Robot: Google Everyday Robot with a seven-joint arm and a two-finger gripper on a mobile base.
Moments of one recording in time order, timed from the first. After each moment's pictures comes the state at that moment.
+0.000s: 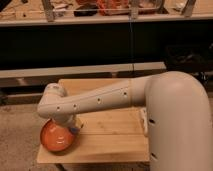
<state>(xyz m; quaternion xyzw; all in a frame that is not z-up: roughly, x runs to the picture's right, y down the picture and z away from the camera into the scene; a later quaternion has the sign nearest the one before) -0.173 0.193 0.722 -0.24 -0.19 -0.64 0.70</state>
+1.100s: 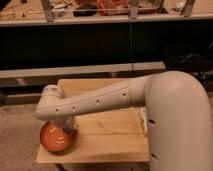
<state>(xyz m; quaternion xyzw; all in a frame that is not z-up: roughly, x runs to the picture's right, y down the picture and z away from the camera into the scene) -0.181 0.193 0.721 -0.22 -0.18 -0.64 0.71</state>
